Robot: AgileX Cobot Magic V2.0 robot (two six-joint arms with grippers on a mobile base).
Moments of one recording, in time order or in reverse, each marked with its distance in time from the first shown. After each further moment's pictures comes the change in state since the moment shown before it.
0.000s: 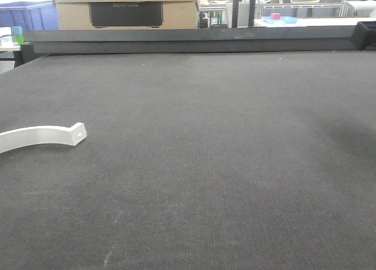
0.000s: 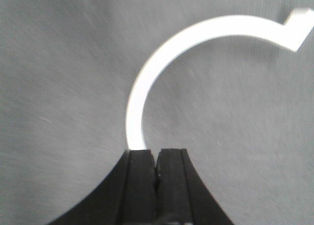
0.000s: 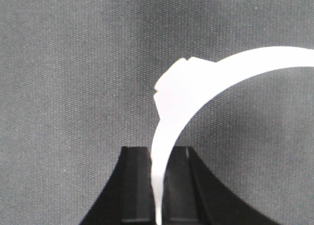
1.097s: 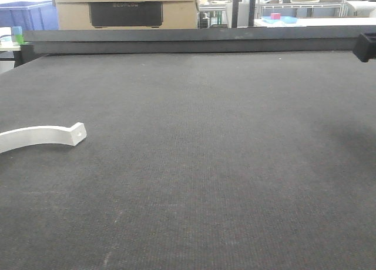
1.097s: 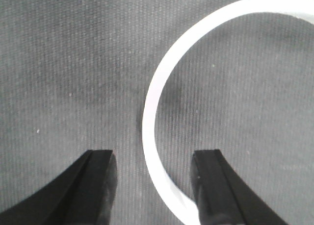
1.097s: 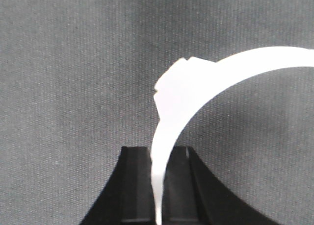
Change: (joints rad) left arm 0.078 0.002 0.119 -0.035 -0.147 0.121; right arm 0.000 0.000 0.033 0.000 -0.004 0.000
